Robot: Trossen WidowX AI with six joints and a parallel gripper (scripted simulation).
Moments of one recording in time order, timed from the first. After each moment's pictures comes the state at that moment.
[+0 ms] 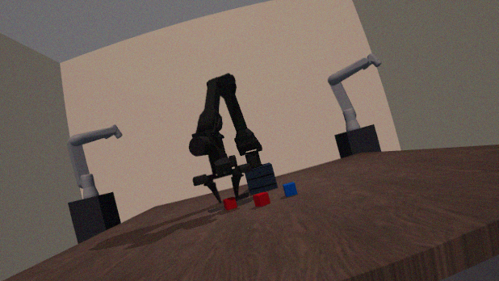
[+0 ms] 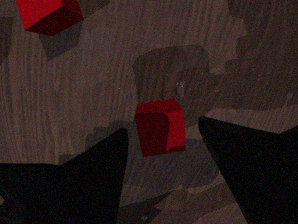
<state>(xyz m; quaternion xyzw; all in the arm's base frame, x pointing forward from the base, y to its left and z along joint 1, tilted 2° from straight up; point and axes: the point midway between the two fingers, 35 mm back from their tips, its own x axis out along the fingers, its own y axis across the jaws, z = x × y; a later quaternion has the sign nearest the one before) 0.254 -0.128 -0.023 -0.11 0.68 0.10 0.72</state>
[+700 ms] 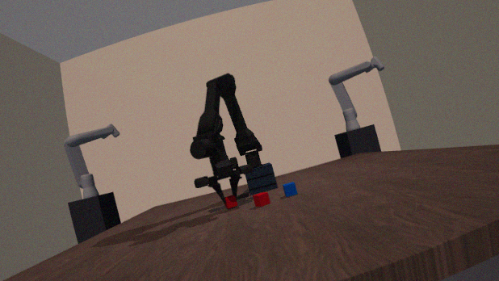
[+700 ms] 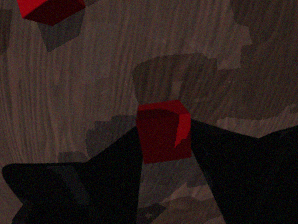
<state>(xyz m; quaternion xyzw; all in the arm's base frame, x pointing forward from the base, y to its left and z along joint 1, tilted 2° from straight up) 0.249 -0.125 -0.029 -0.11 0.68 0.10 0.71</state>
